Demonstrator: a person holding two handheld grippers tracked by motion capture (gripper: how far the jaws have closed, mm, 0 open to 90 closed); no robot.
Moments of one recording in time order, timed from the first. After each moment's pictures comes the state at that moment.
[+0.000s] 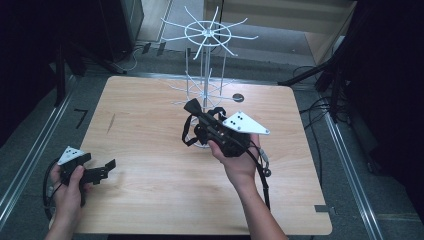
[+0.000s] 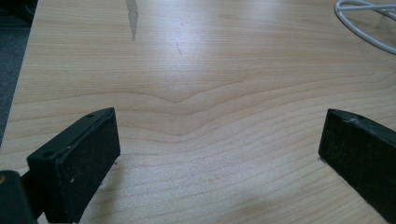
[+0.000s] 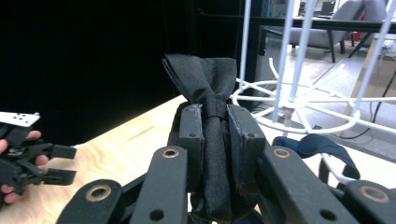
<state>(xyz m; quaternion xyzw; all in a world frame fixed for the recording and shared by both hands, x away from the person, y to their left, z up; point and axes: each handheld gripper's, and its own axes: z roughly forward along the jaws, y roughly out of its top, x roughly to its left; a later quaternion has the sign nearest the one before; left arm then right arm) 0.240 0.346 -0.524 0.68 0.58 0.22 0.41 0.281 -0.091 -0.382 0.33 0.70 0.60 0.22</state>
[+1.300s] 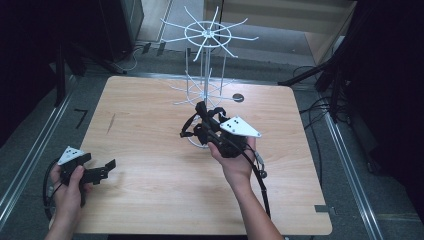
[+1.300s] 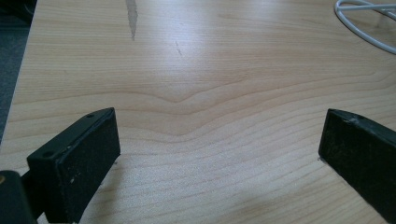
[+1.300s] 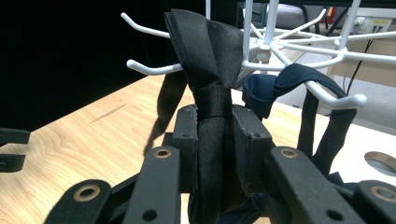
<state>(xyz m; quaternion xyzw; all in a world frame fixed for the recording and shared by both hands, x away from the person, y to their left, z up) 0.240 0.346 -0.524 0.68 0.58 0.21 0.41 0.298 -0.090 -0.422 0.37 0.70 0.57 0.24</state>
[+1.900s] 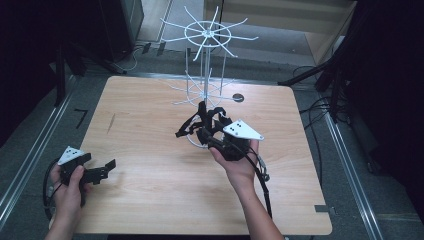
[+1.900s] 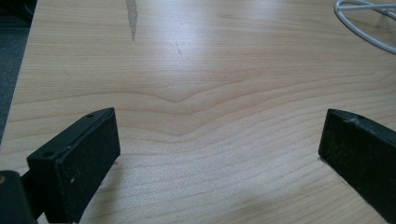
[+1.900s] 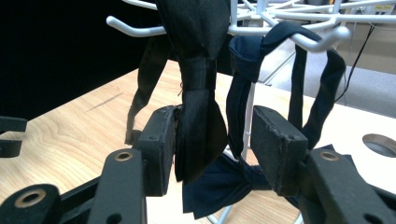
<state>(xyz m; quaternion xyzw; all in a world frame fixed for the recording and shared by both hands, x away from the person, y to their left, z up) 0.240 0.346 -0.524 0.68 0.58 0.22 0.41 0.296 -0.099 -0.434 0.38 0.71 0.56 0.23</state>
